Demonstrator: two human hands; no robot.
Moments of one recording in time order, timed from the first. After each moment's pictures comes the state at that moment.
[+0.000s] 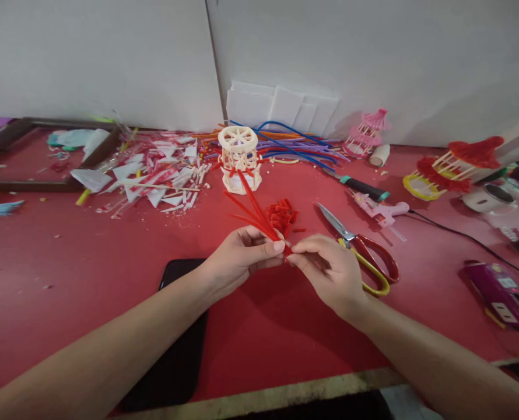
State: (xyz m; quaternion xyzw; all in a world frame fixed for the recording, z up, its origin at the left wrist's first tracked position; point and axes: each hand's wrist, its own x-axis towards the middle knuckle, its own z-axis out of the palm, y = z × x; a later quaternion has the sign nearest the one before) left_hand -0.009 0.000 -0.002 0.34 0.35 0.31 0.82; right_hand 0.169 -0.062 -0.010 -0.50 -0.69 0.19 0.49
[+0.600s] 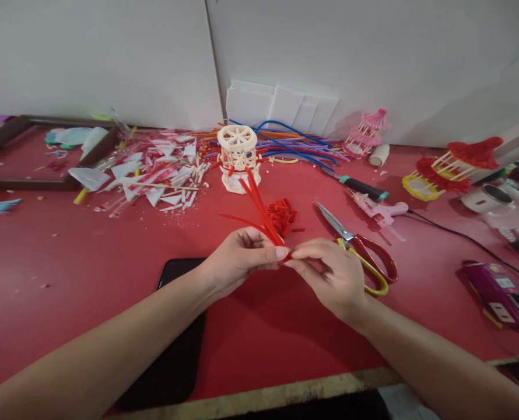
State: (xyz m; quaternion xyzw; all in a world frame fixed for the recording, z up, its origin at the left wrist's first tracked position) left_hand -0.006 -0.001 0.002 0.37 0.33 0.29 0.81; right_hand 0.168 -0.065 -0.007 -0.46 -0.72 0.14 0.51
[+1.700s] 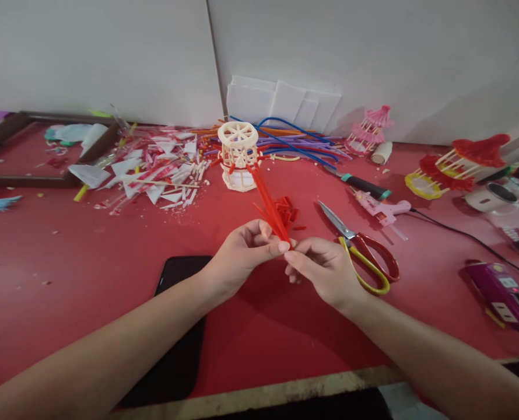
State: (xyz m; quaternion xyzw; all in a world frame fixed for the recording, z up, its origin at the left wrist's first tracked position) left_hand -0.003 -0.006 -0.004 0.40 0.30 0.35 0.79; right_hand 0.158 -0.063 -0.012 -0.48 -0.46 0.54 0.51
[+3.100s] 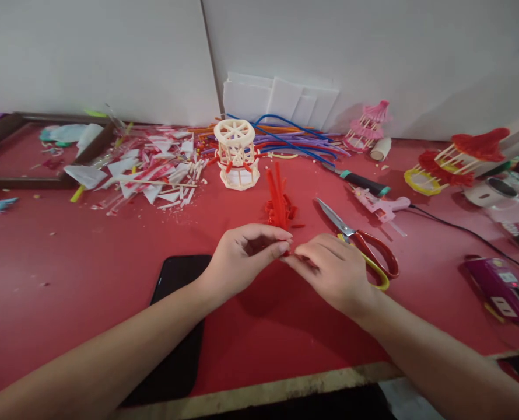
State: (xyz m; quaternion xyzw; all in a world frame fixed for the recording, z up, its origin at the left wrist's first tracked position) left_hand -0.003 -0.012 -0.002 0.57 0.36 0.40 0.62; right_hand 0.178 -0.062 -0.009 -0.48 -0.80 -0.05 0.36
